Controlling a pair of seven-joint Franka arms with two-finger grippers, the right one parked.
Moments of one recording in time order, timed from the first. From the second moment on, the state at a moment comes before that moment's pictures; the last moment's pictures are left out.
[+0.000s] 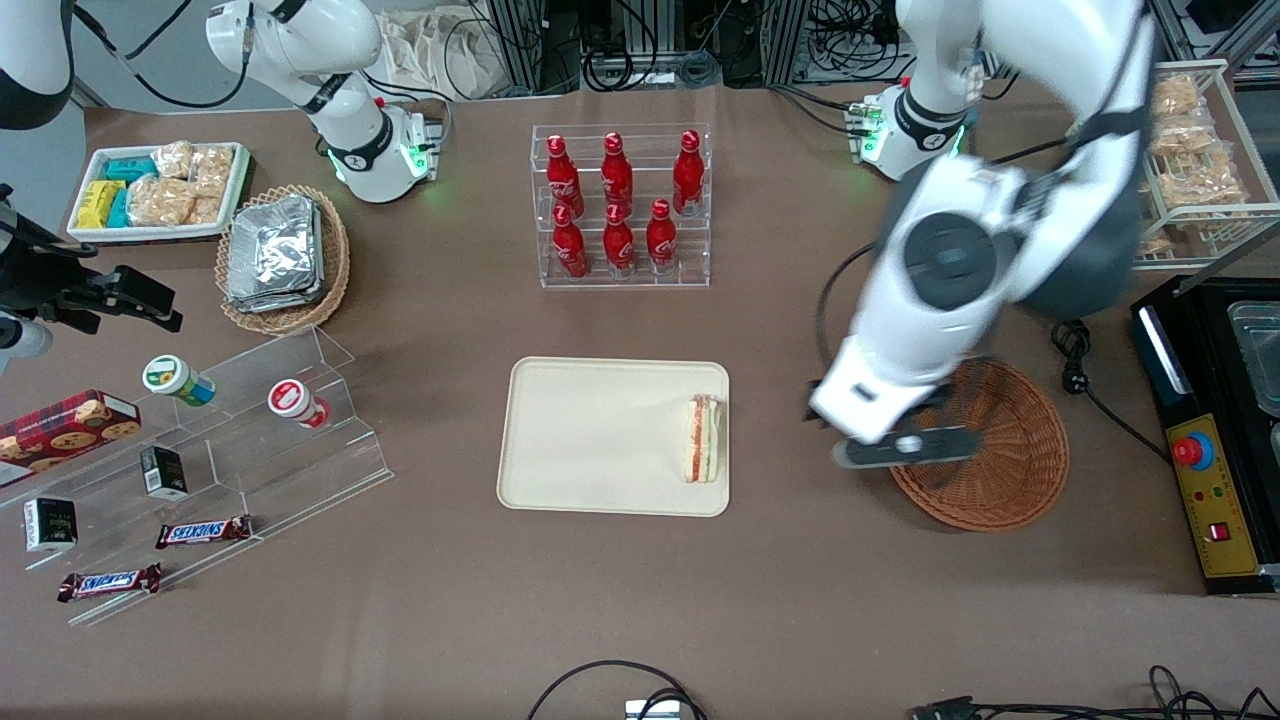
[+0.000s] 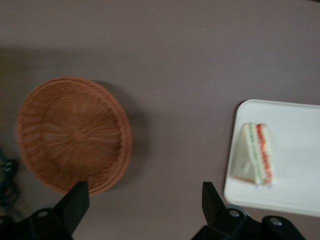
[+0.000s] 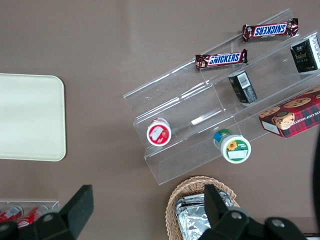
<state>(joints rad) -0.26 0.37 -0.13 -1.32 0.14 1.64 -0.44</state>
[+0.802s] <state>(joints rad) -0.05 0.02 -0.13 -1.66 0.07 1.68 -0.30</state>
